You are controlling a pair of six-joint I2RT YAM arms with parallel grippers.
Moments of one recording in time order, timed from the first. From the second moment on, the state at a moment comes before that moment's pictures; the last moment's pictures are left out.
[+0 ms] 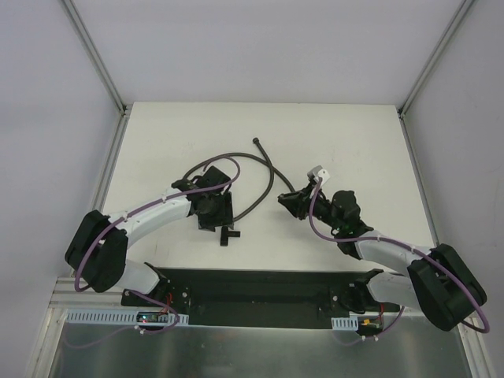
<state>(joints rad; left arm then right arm) -0.65 1.40 0.89 -0.71 0.05 -0.76 0.57 1.18 0.31 0.74 -0.35 0.23</state>
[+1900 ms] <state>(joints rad) -0.75 1.12 1.04 -0.68 -0.45 -0.34 0.93 1.42 0.50 0.99 -0.19 -0.61</state>
